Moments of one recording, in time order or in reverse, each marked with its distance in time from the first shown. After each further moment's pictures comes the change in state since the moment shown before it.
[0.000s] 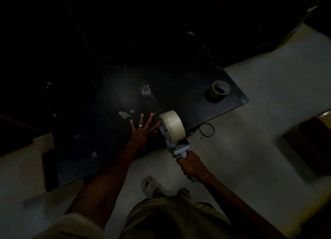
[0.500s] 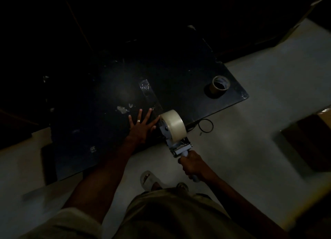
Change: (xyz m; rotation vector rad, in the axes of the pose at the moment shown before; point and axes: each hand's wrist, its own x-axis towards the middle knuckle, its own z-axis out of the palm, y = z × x) left_hand 0.002 -0.002 -0.005 -0.109 -0.071 0.022; right_hand -0.008 0.014 -0.008 0.034 -0.064 0.032
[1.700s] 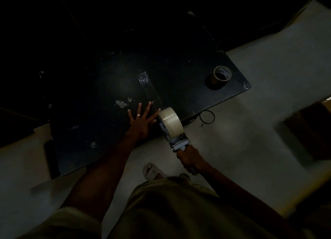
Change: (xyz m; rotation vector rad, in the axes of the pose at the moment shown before) left_hand -0.004 0.006 -0.002 0.009 0.016 -0.032; right_hand 0.002 -0.010 0.012 -0.113 0.010 -0.024
